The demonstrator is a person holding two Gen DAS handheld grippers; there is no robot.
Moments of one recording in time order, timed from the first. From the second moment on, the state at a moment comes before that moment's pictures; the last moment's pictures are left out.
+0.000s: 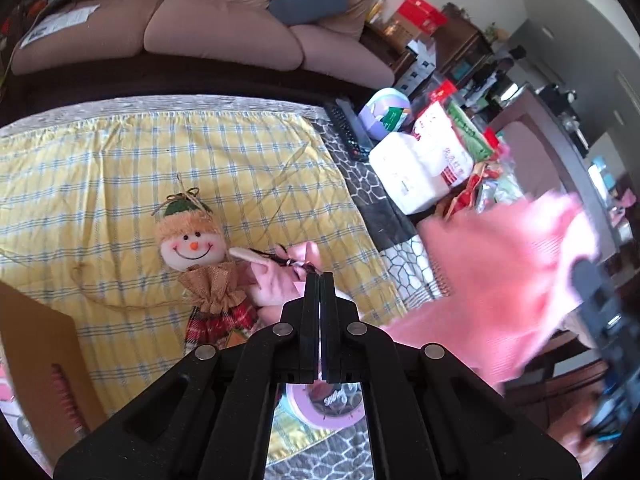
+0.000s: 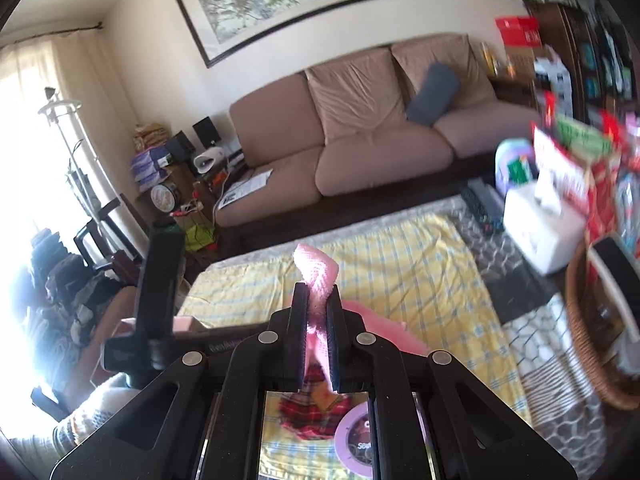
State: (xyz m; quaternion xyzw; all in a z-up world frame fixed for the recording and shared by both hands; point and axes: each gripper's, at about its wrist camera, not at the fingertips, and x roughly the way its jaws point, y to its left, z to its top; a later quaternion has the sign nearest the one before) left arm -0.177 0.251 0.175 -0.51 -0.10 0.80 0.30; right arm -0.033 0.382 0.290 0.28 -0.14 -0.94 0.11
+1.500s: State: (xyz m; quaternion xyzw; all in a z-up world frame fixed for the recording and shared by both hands) left arm -0.074 -0.129 0.546 -0.26 -0.12 0.94 0.20; right arm 0.002 0.105 0.461 0.24 -0.08 -0.93 0.27
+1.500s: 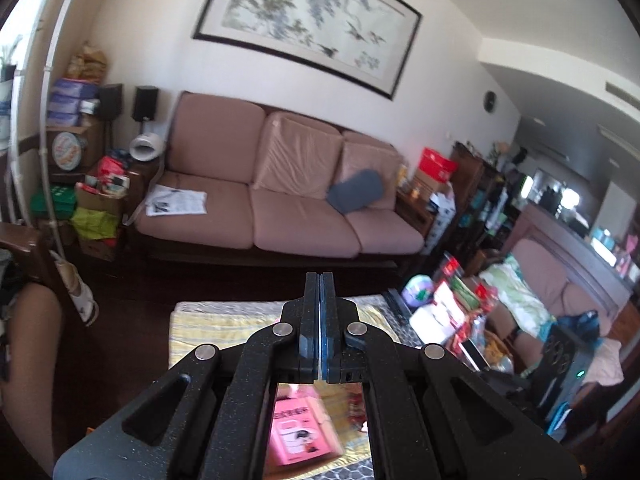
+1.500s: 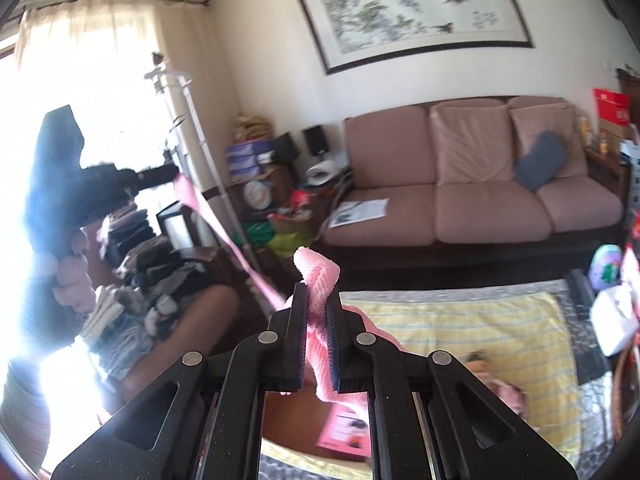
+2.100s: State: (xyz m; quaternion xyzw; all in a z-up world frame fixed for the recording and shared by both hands) left arm -0.088 -0.199 0.459 -0.33 -0.13 0.91 0.19; right arm -0.054 -0.012 0.368 0.32 -0.07 -0.89 0.31
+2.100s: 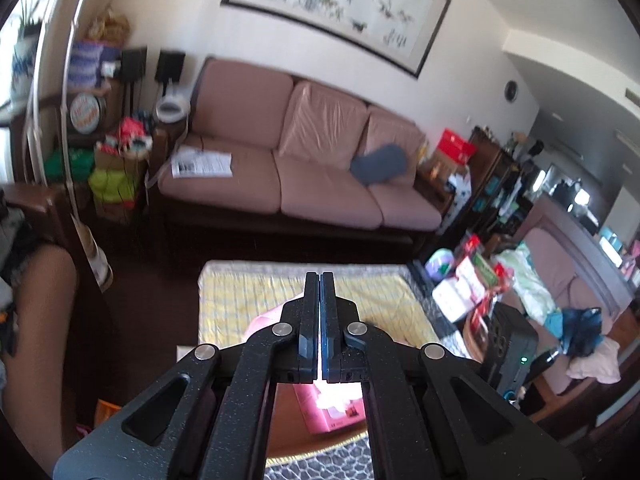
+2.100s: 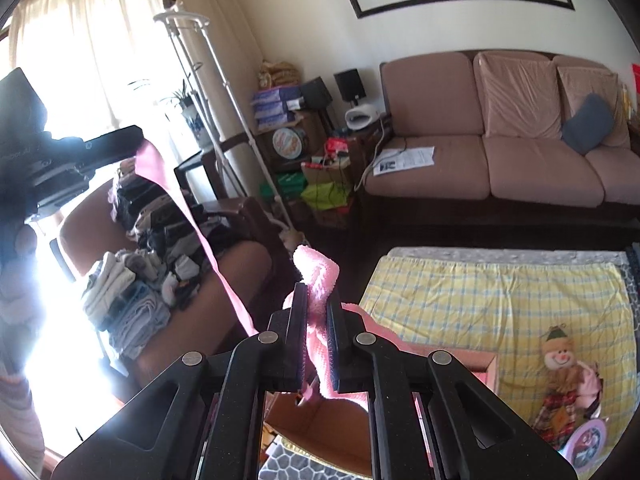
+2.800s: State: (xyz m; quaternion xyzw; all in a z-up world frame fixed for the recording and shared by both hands) left arm -0.126 -0.158 0.212 -0.53 -0.14 0.82 0.16; right arm -0.101 -0.029 0.206 0.45 -0.05 -0.85 0.26
